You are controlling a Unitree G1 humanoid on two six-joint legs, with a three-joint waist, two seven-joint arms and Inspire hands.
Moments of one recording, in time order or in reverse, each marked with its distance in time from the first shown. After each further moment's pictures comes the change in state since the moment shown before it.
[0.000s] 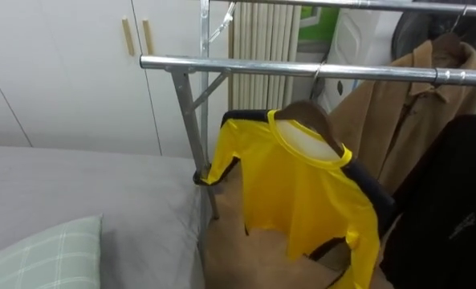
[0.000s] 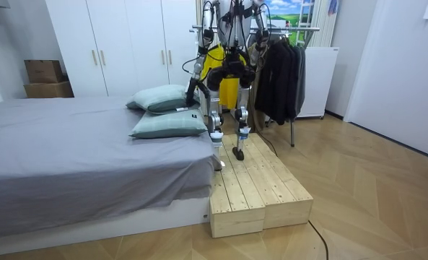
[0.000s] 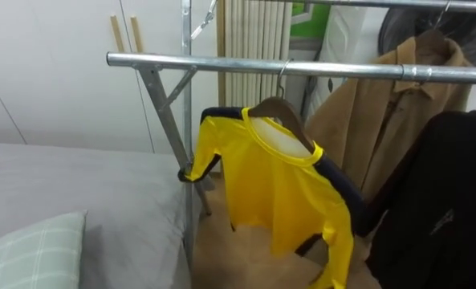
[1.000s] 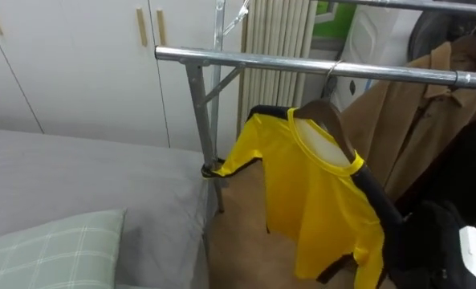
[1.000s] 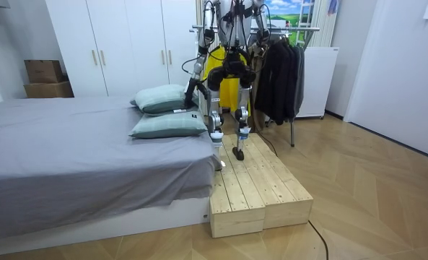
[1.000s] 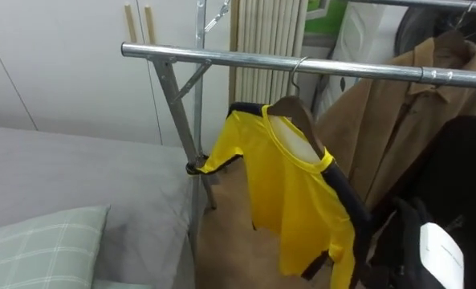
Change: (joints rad) left arm 0.010 0.021 0.013 -0.094 0.006 0.135 -0.011; right arm -0.095 -0.084 -0.193 -0.499 -0.446 0.032 -0.469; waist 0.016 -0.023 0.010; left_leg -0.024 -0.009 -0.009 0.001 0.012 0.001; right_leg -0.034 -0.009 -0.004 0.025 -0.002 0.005
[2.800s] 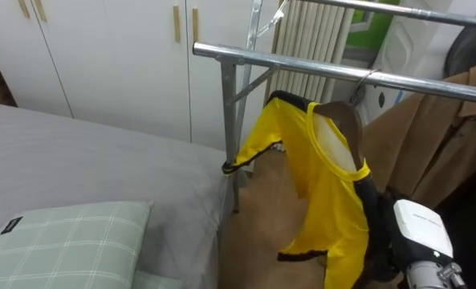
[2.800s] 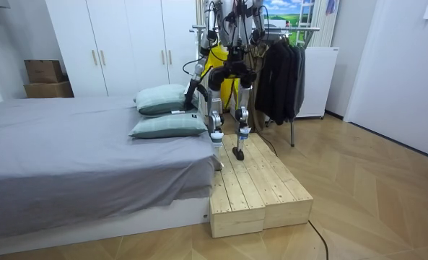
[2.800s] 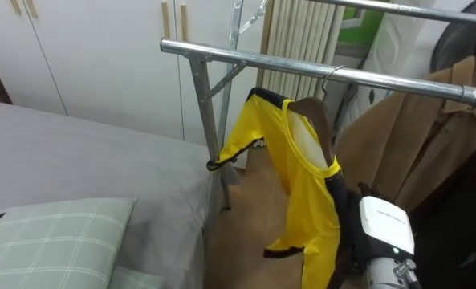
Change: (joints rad) left arm -0.026 0.022 0.012 -0.001 0.098 0.037 0.000; right arm -0.237 -0.029 0.143 0.175 -0.358 0.103 0.159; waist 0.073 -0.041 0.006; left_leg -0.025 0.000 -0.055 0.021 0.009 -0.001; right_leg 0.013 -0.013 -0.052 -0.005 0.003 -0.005
